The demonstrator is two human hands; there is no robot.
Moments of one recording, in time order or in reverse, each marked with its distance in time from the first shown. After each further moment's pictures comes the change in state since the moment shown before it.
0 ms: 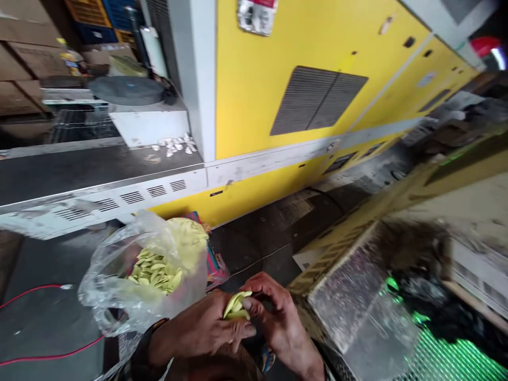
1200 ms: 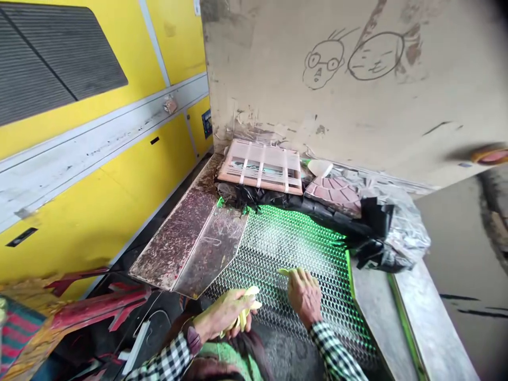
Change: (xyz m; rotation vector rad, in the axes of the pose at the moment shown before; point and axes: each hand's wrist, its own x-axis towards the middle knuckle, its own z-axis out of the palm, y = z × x) left_hand 0.282 -0.020 0.445 0.021 -0.432 -0.374; right_hand -0.457 0.255 -0.368 -1.220 0.899 0.457
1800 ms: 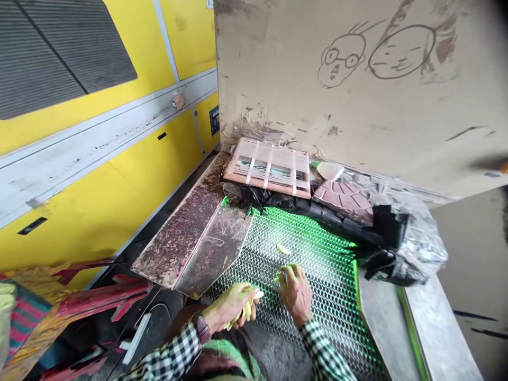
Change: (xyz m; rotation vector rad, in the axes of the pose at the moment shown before) left_hand 0.030 -0.005 -0.001 -0.075 0.089 0.076; right_hand 0.033 -0.043 -0.009 0.544 0.003 0.240
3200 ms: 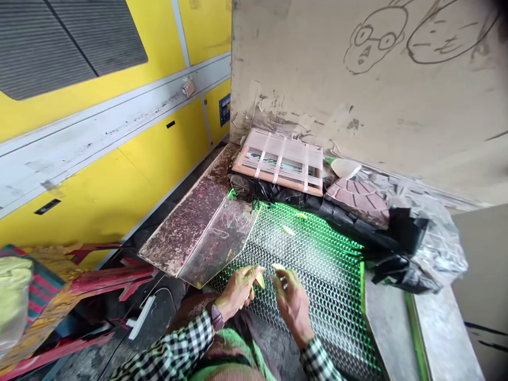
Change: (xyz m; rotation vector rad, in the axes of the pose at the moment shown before) left_hand 0.024 -0.009 0.010 -0.037 0.306 0.119; right_hand -0.029 -0.029 0.004 0.177 -0.160 0.022
